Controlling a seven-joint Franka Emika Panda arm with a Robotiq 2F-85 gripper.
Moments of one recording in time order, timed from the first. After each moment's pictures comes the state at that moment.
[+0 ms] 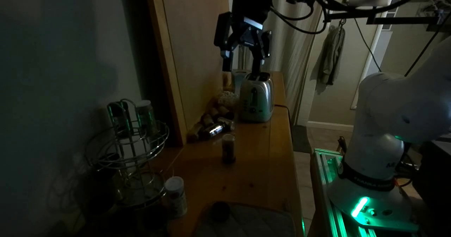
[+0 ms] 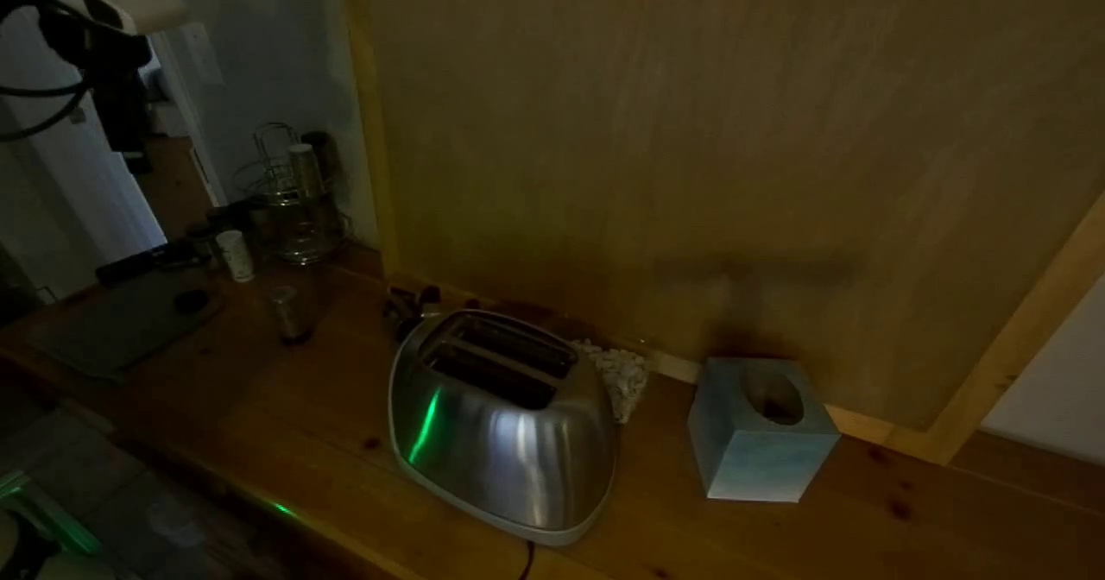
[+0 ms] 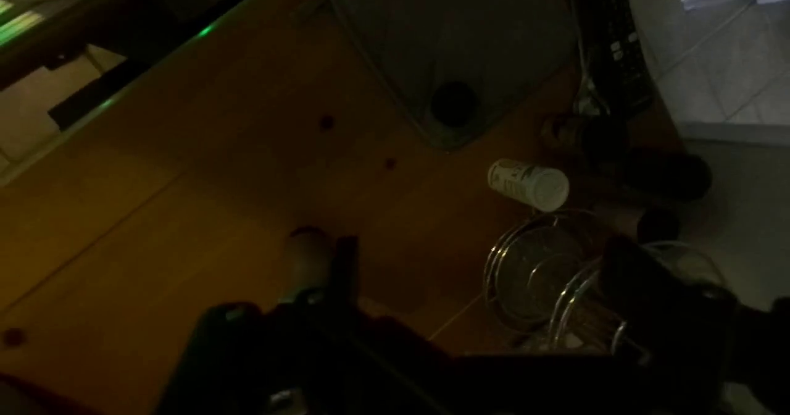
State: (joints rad) arm -0.05 -0.69 0.12 -2.39 0.36 1.74 0.58
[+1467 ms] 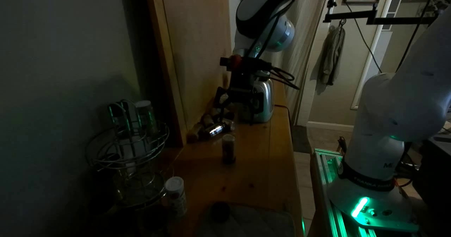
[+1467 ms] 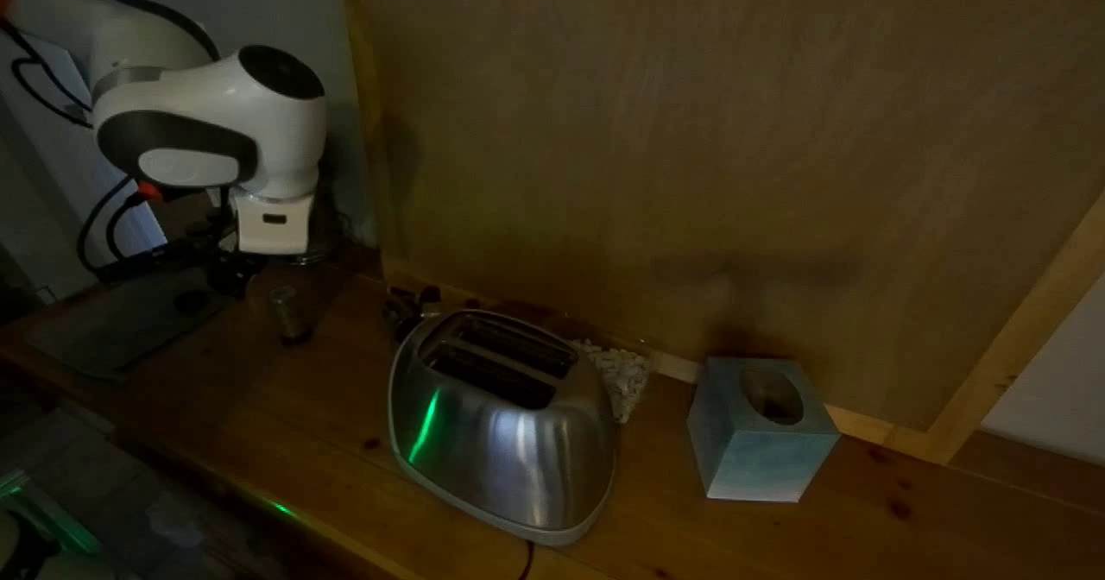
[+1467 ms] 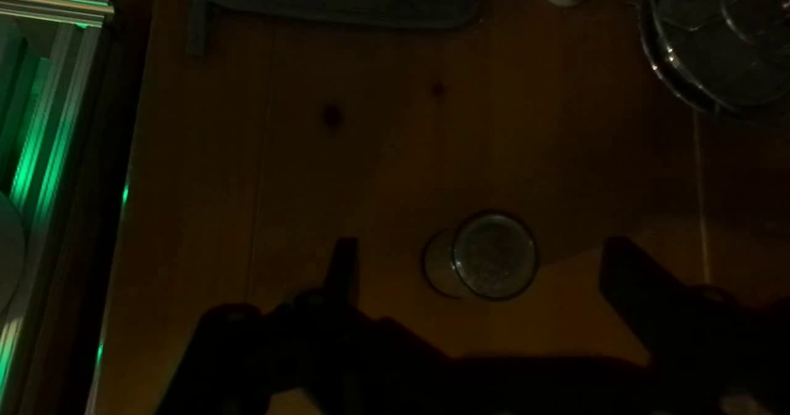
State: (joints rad) arm -0.16 -0.38 -0.06 -2.63 0.55 2.07 0.93
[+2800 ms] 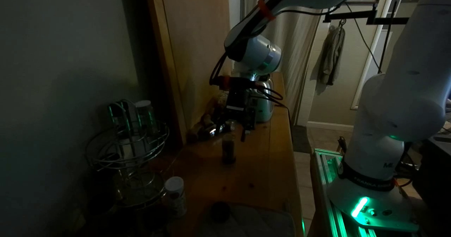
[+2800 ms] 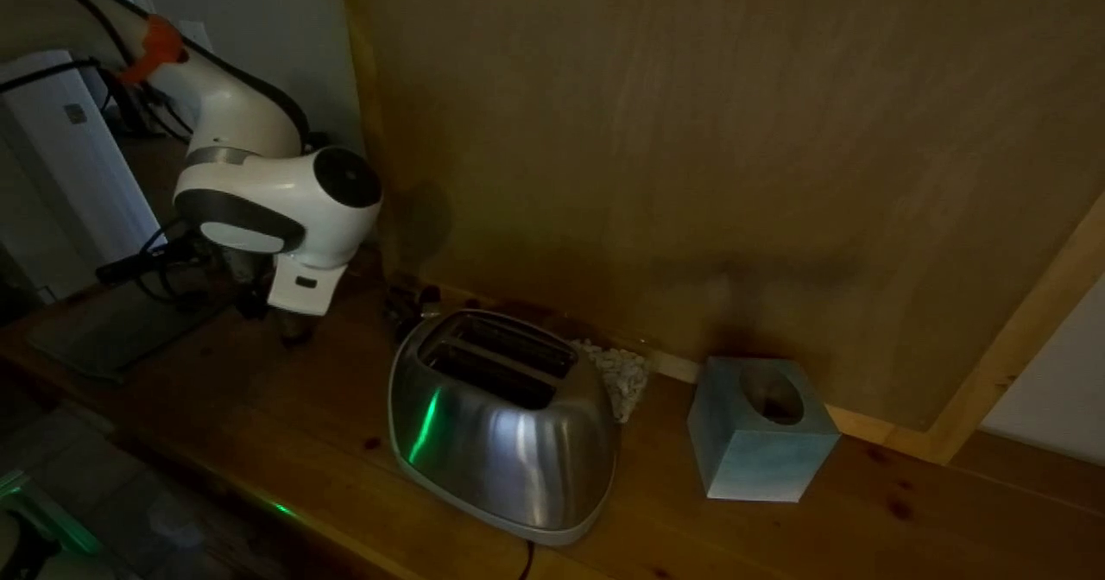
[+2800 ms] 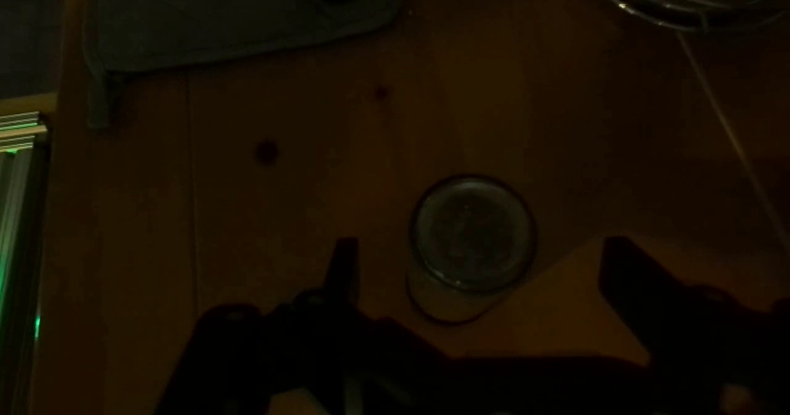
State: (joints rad) arm -0.16 -0.15 -0.12 -2.61 0.80 2.13 0.89
